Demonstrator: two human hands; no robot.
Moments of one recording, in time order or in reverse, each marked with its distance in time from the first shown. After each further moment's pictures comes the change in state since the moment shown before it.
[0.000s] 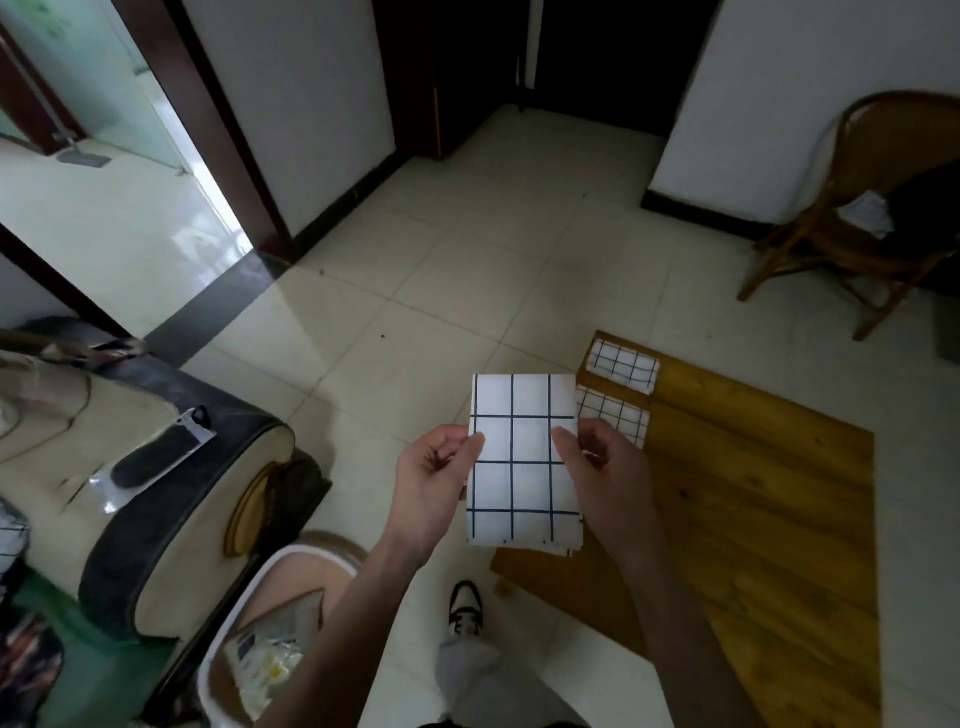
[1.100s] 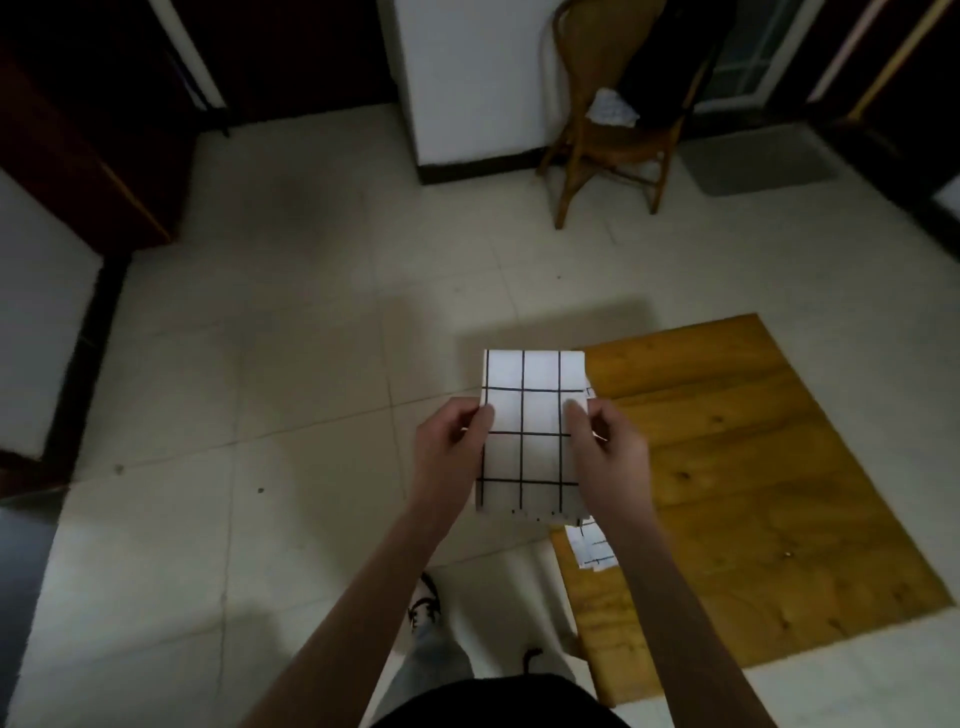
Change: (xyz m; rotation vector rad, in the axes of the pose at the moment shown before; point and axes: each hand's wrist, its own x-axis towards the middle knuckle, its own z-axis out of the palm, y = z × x) left_hand 0.368 0.076 0.079 0.301 -0.567 0.180; right_hand 0.261 0.005 0.066 0.116 0.705 0.346
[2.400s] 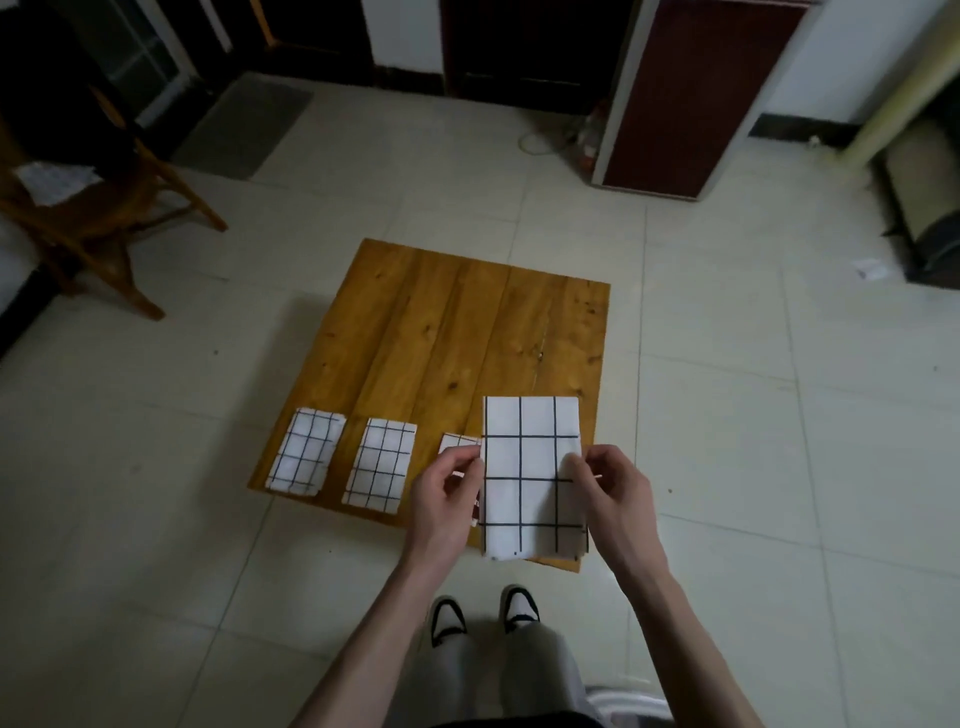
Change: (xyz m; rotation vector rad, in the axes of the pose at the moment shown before) left_hand -0.036 -0.040 0.154 0.185 -1.143 0.068; right_hand -0.156 0.080 -0.081 0.217 0.998 0.520
